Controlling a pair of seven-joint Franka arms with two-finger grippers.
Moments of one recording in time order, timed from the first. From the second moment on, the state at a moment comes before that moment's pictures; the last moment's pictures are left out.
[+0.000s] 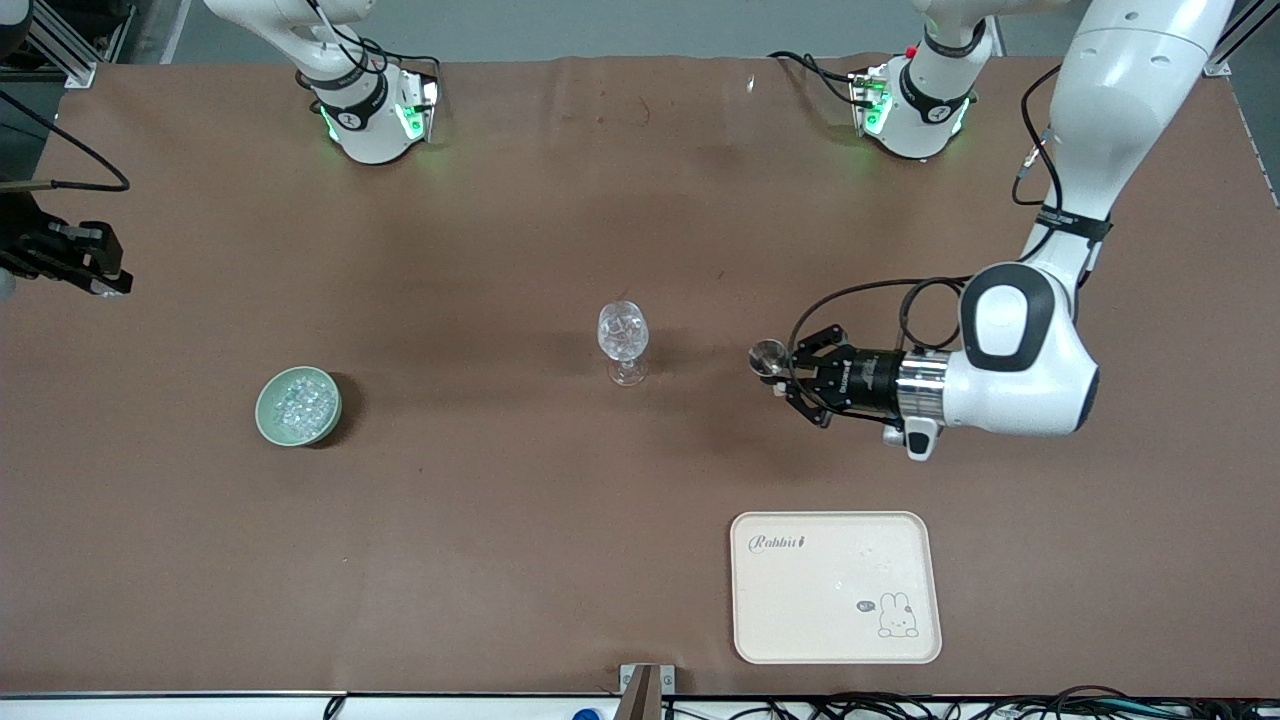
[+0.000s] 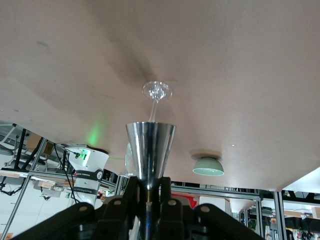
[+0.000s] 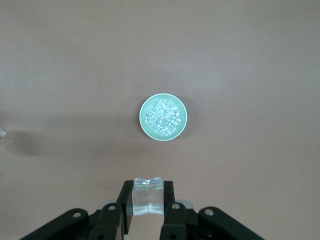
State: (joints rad) left arm 0.02 0.53 -0.37 -1.65 -0.86 1.93 -1.26; right arm -0.01 0.01 -0.03 -1.56 0.00 1.56 -0.09
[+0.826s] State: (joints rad) left arm -0.25 0.49 -0.37 -1.64 -0.54 2.10 -1.71; right arm -0.04 0.01 -0.03 -1.56 0.00 1.56 -0.09
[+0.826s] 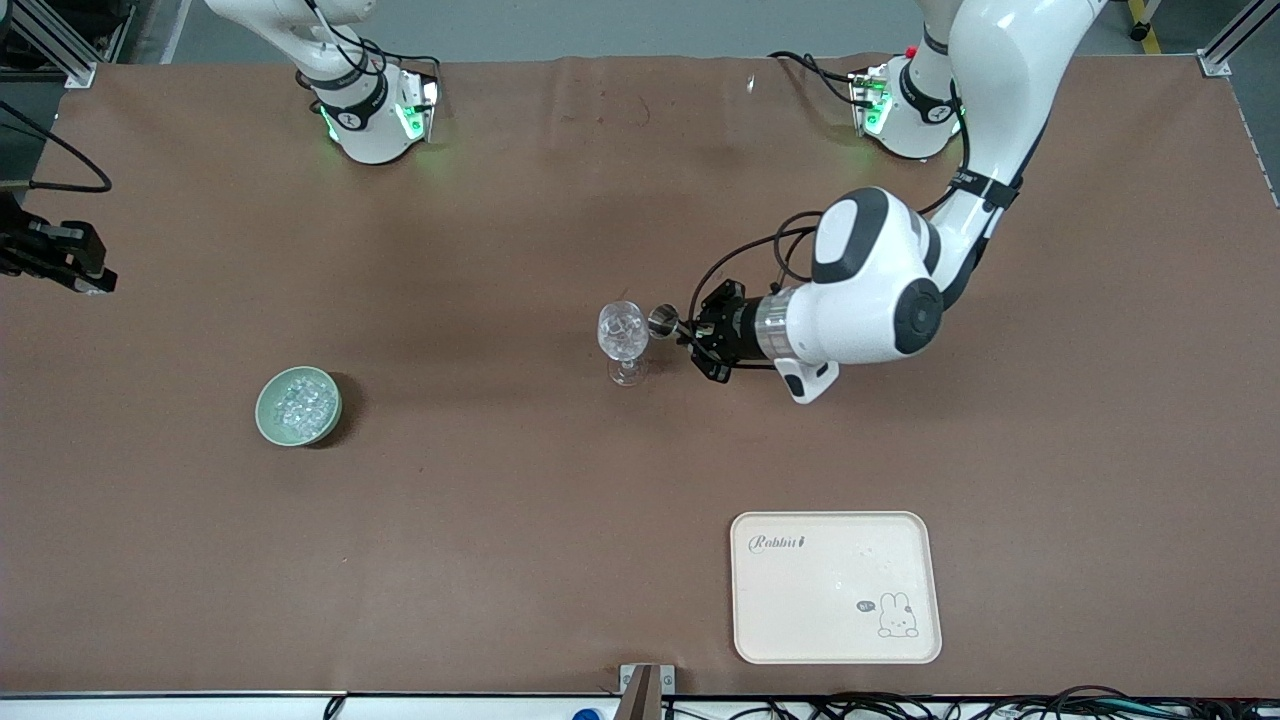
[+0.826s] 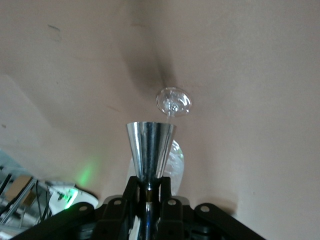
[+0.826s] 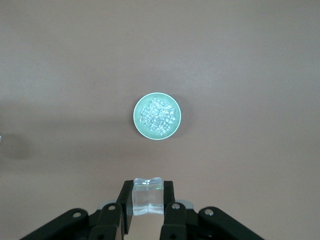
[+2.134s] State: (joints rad) left arm -0.39 0.50 -0.36 -1.59 -0.17 2.11 -2.03; right arm -0.04 0.01 -0.02 -1.56 0.00 1.56 -0.09
